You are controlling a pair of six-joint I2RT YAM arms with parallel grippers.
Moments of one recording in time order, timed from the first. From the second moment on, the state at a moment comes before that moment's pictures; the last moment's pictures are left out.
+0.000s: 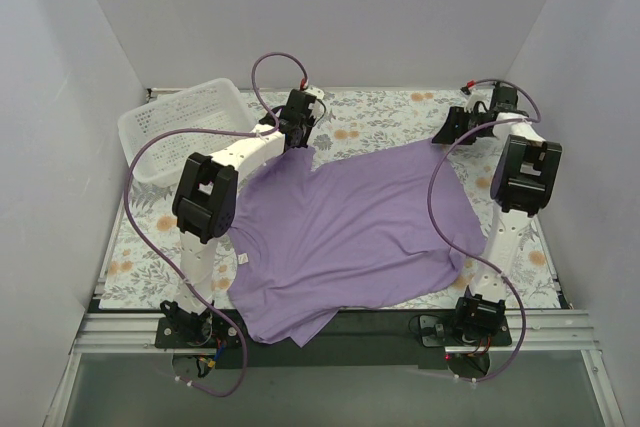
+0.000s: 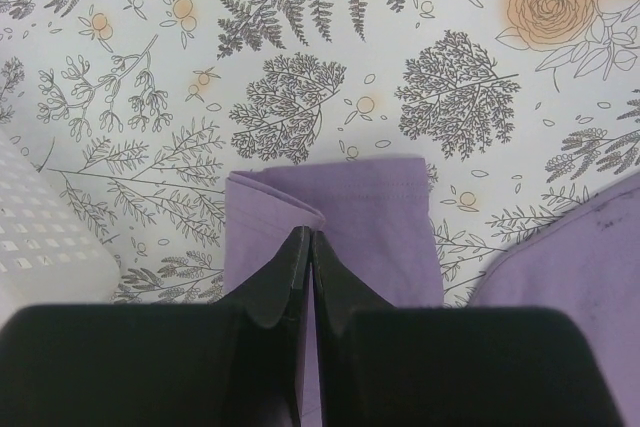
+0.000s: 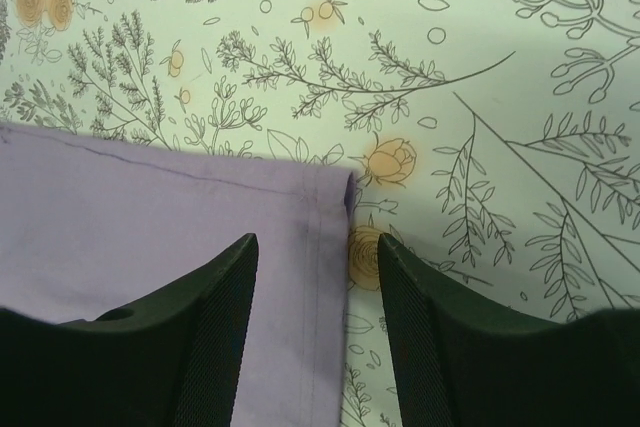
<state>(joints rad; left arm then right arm) -0.51 2.13 1.70 -0.34 -0.30 0.02 -0.22 2.33 1.81 -0.50 -0.79 -0.18</state>
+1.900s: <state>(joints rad) -0.51 1.66 1.50 -0.34 -0.17 -0.14 -0.28 1.47 1.08 -0.34 -0.75 -0.41</state>
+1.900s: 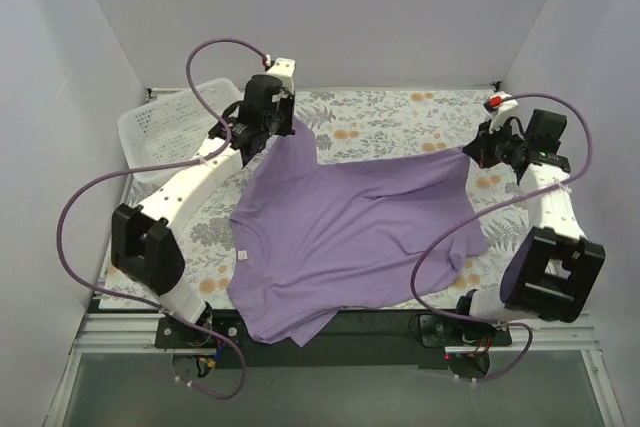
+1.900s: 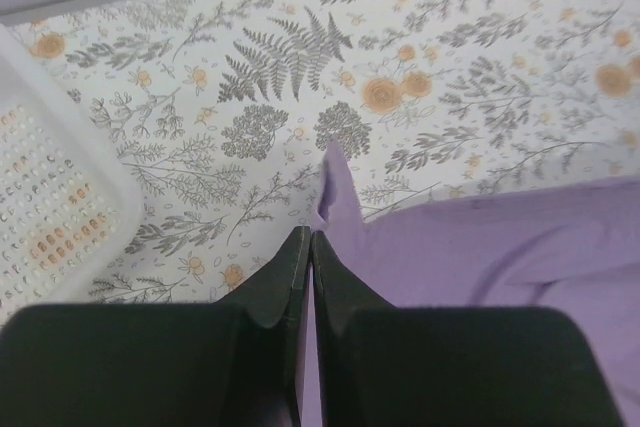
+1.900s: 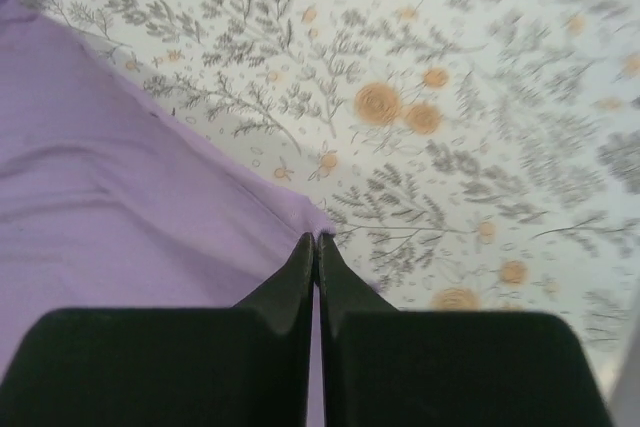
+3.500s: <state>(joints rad) -0.51 1.09 1.89 0.01 -0.01 -0.24 -0.23 1.02 2.02 -0.49 -0.27 -0.43</state>
